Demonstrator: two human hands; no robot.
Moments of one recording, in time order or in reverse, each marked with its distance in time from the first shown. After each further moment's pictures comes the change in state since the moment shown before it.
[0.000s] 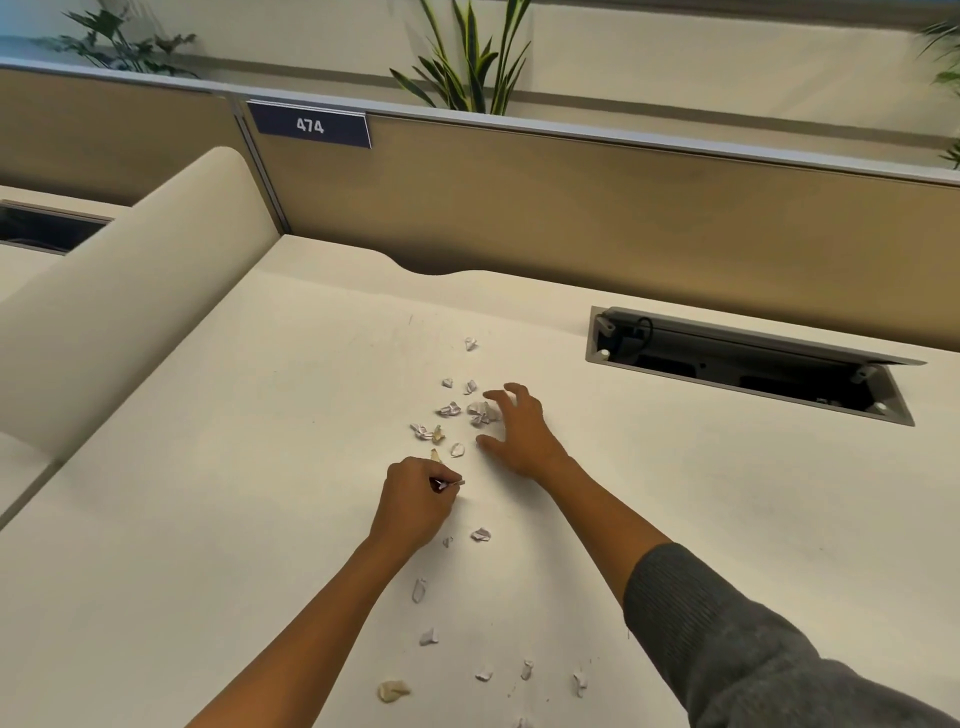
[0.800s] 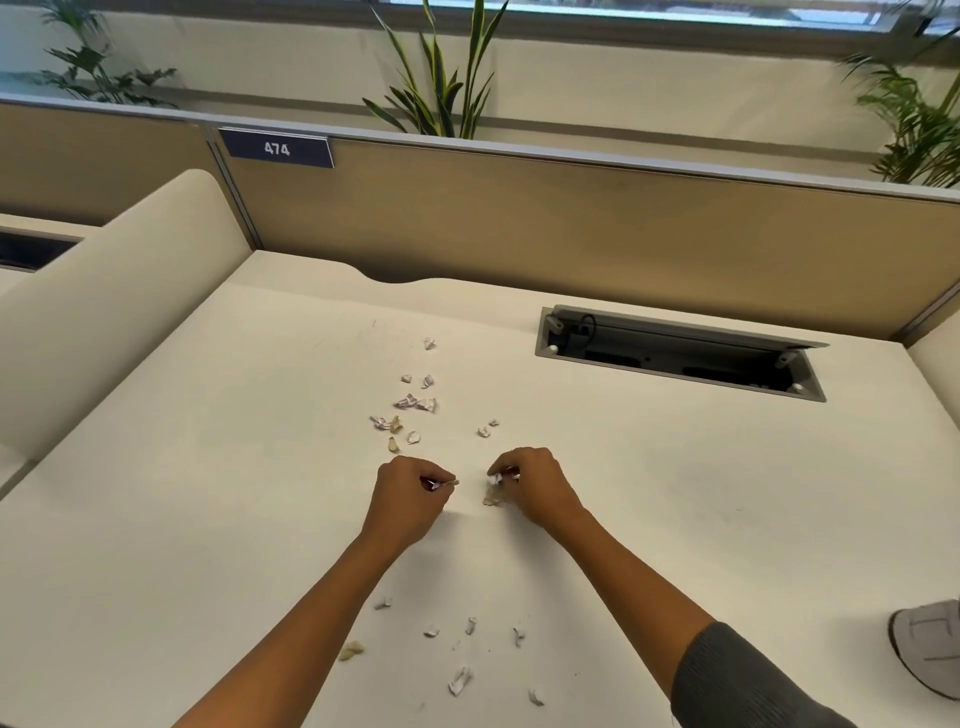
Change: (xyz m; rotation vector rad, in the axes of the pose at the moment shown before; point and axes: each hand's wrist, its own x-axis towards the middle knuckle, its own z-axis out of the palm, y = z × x) left_hand -0.053 0.048 0.023 -0.053 -0.025 0.026; right_hand -0.119 0.034 -0.030 0.109 0.053 0.077
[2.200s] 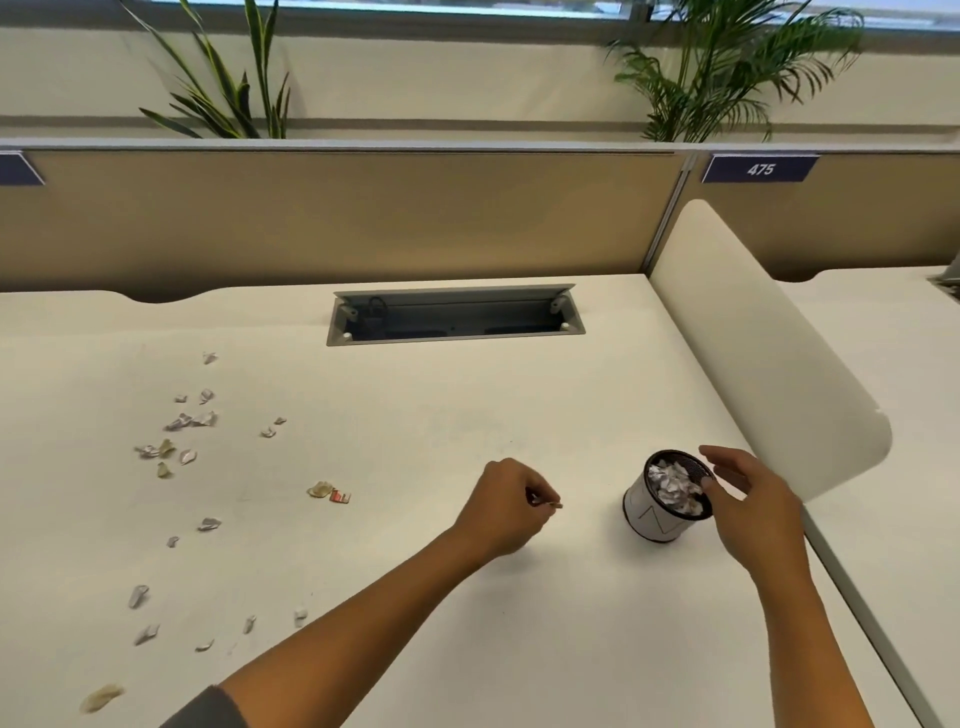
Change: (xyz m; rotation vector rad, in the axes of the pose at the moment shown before) left_hand -0.128 0.209 0.254 0.042 -0.580 0.386; right_hand -0.316 0.231 -0.261 0.258 0.845 0.506
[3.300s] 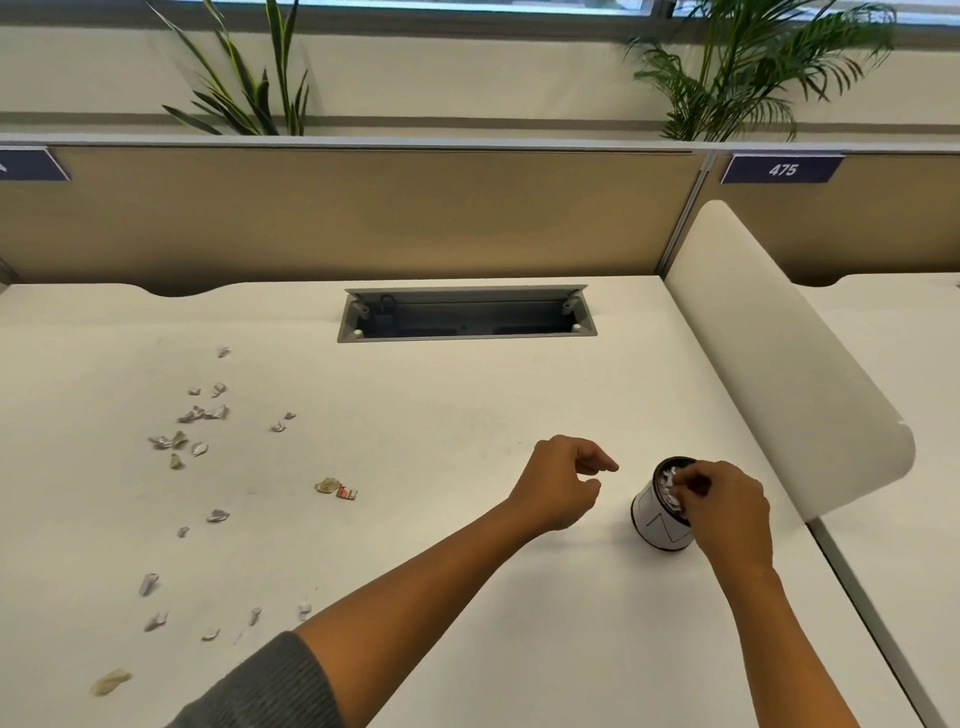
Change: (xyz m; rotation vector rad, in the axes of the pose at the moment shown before) left_hand 0.033 0.034 0.025 -0.140 -0.011 0.092; right_hand 0.014 0.005 0.035 -0.359 0.006 -0.059
